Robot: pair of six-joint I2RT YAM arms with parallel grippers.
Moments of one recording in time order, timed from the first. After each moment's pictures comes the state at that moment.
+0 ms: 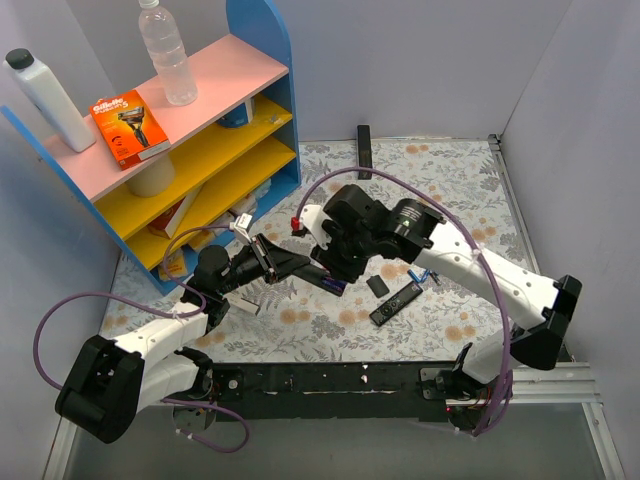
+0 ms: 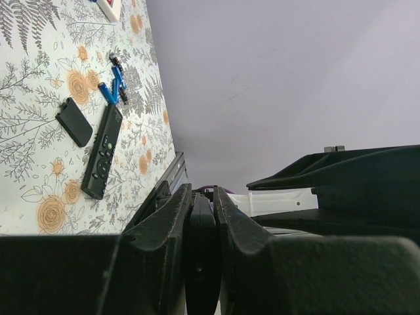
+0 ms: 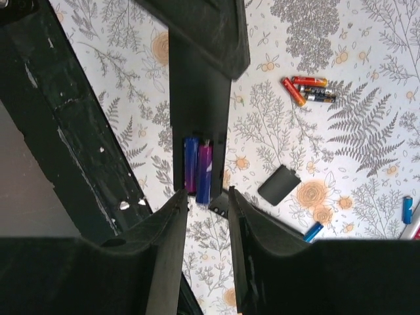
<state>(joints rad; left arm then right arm) -0.45 1.06 0.31 0.73 0.60 -1.36 1.04 1.52 1.65 -1.11 -0.12 -0.18</state>
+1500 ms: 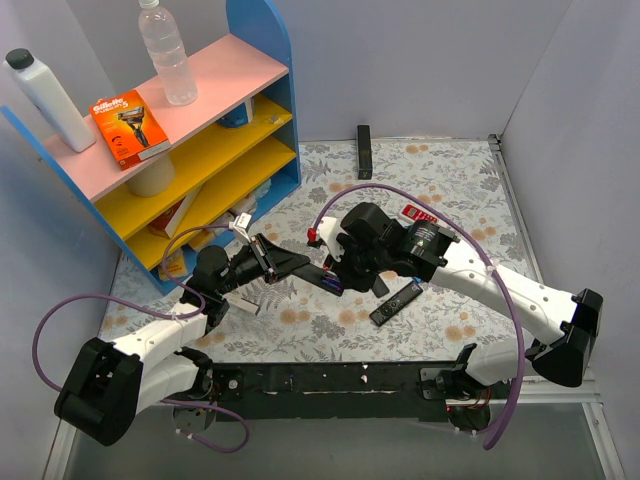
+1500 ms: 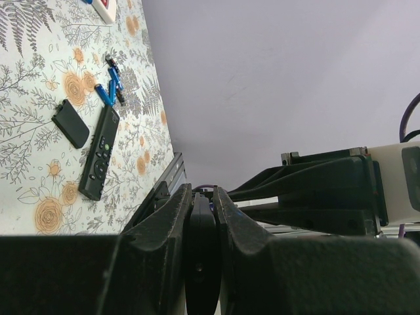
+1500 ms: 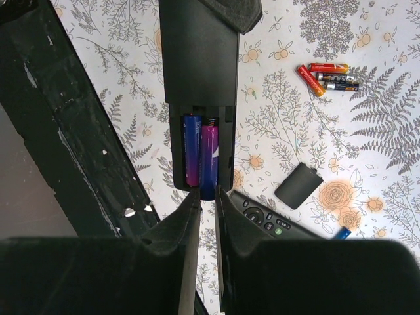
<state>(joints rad) -0.45 1.05 0.31 0.73 0.60 -1.36 1.02 1.34 1.34 -0.93 -0.15 -0.13</state>
